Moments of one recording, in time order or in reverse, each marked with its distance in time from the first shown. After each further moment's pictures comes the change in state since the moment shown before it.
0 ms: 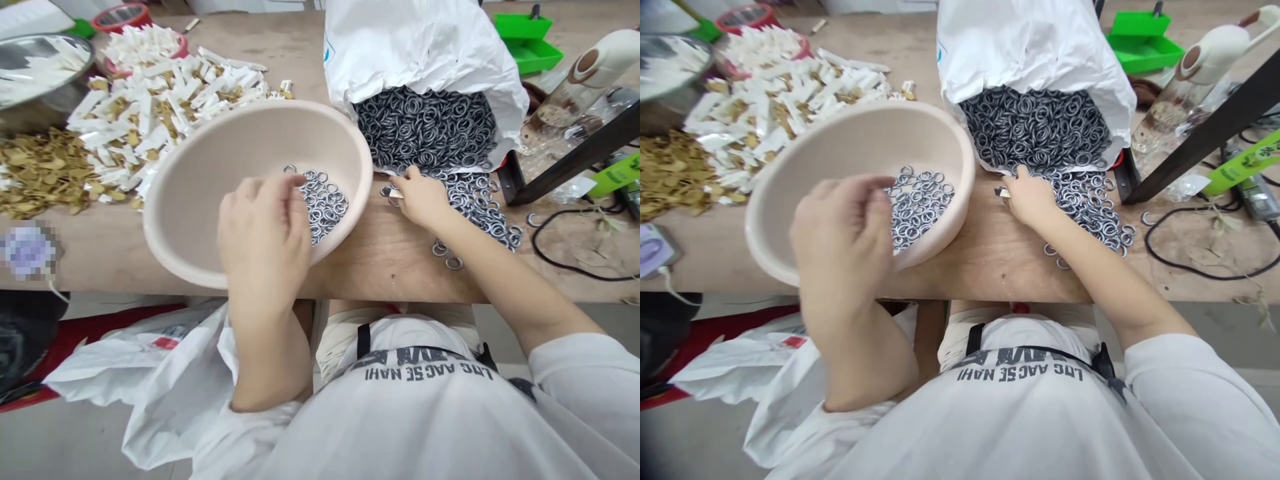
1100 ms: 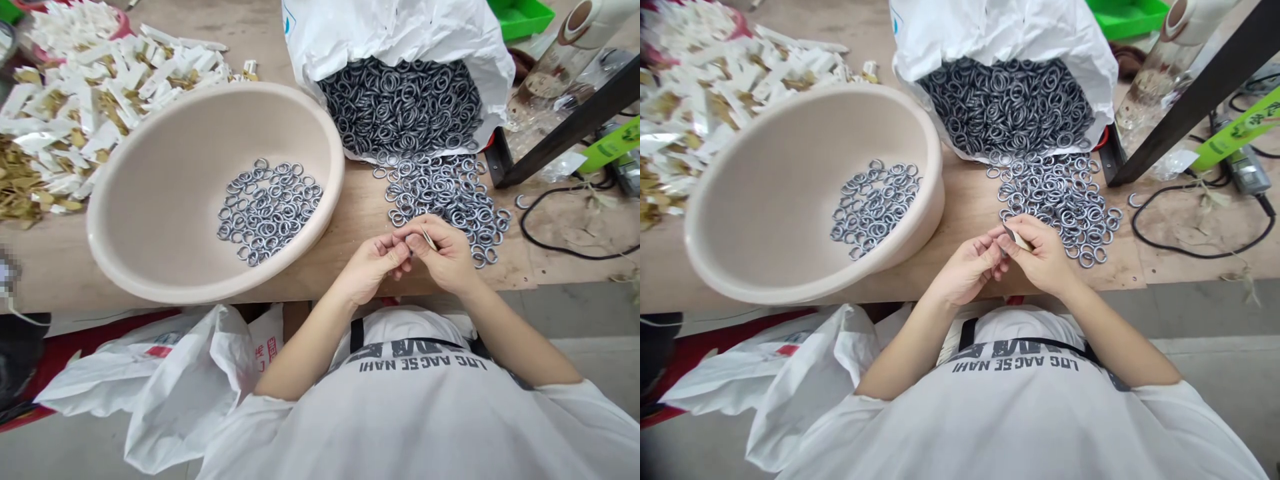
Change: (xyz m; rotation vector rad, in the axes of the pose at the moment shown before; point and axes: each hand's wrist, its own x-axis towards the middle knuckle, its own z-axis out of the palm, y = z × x) left_hand -0.050 0.052 0.132 -1.534 -0.894 -0.553; right_hand -0.129 -0.002 -0.003 1.144 0.275 -0.019
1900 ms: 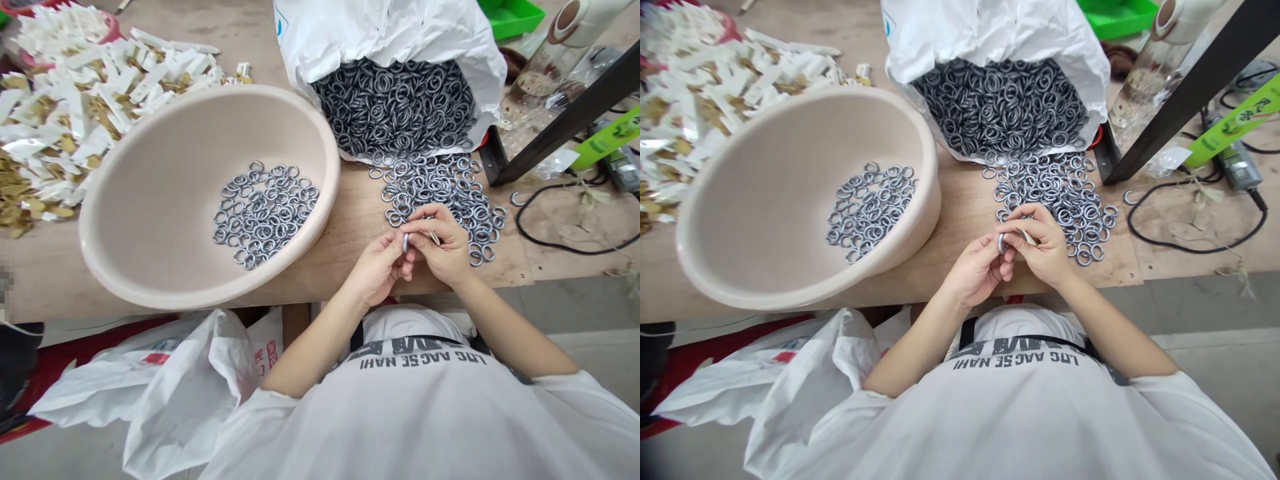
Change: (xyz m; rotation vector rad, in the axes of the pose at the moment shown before) left_hand 0.009 -0.007 0.017 -0.176 0.045 -0.024; right_hand -0.001 0.024 -0.002 -0.023 0.157 -0.050
